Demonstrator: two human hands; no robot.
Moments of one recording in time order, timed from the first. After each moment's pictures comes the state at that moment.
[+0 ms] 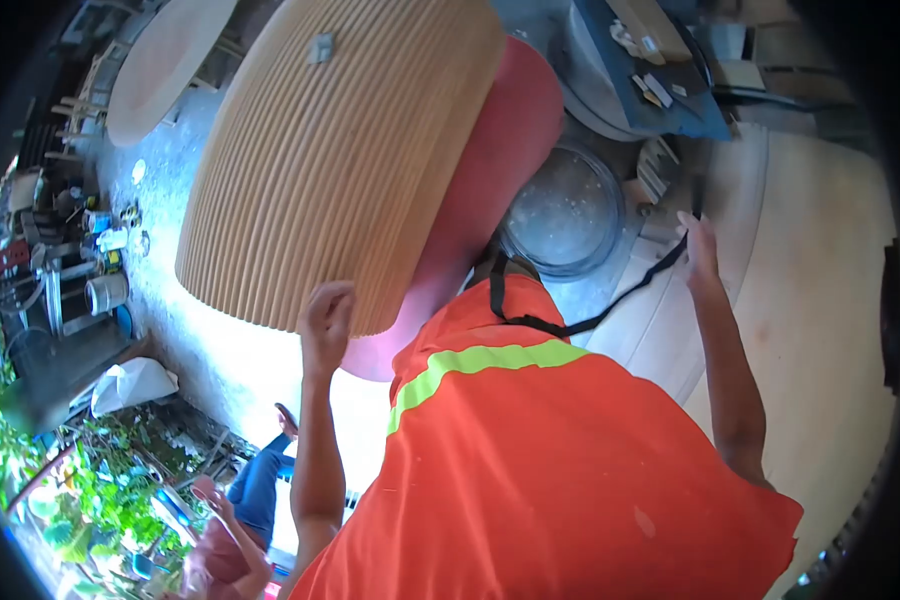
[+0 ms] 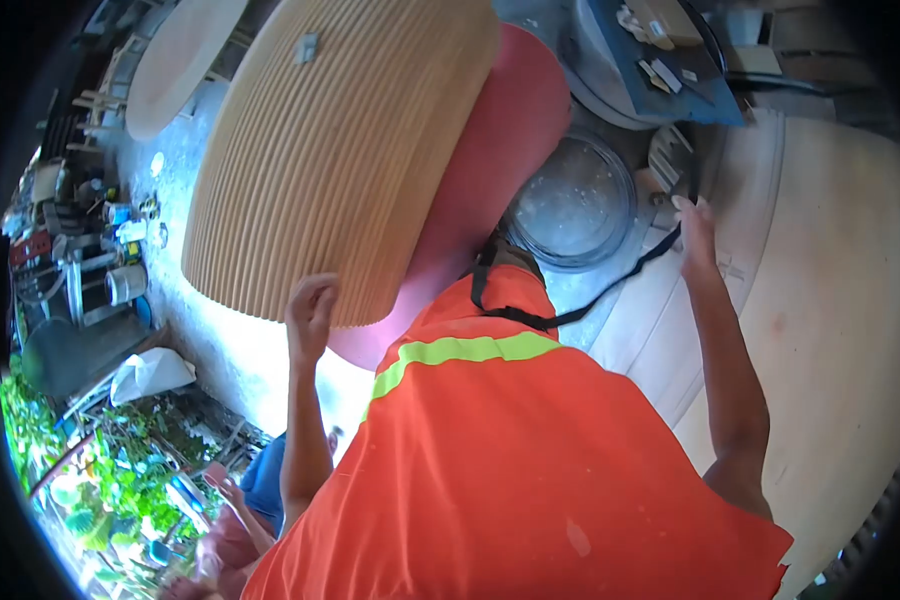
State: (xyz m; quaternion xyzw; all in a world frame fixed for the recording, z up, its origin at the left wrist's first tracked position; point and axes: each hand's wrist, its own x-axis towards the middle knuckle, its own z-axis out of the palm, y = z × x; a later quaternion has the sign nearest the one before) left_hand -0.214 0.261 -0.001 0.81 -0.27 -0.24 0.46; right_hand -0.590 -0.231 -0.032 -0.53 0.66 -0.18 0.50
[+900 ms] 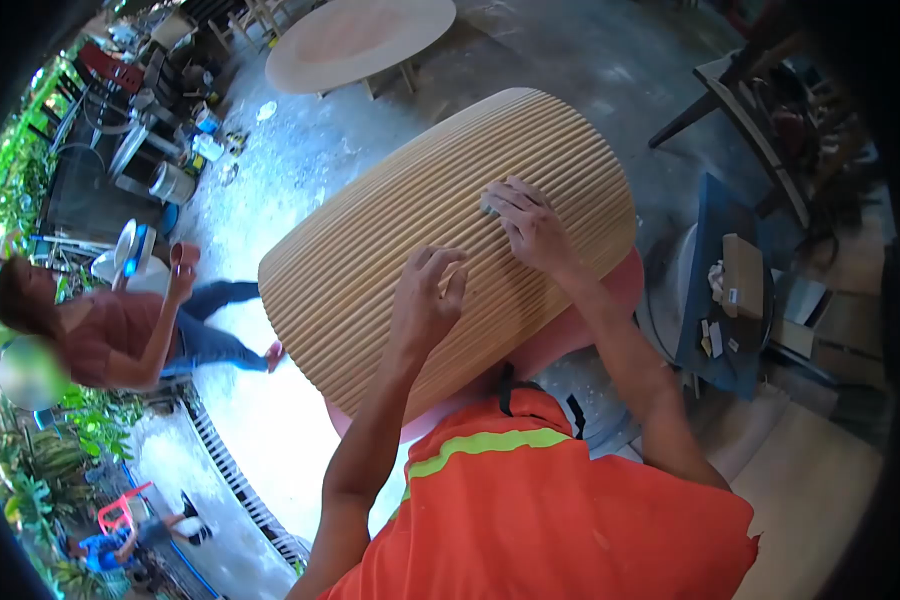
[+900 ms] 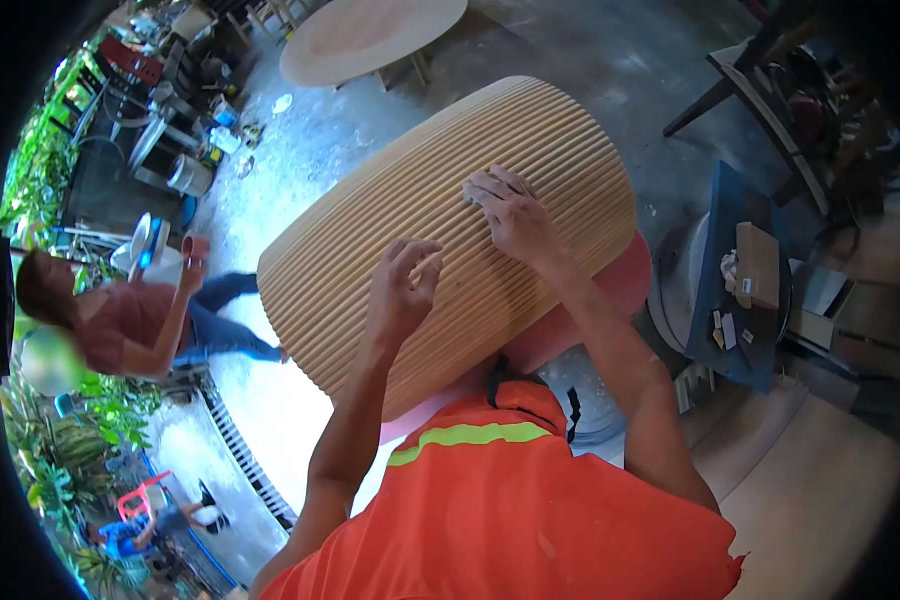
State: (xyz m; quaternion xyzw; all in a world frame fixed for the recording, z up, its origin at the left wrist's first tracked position) left_hand -0.099 0.075 0.051 0.87 -0.25 0.08 0.42; right_hand -0.066 -0.166 0.004 -0.93 -0.18 -0.24 0.21
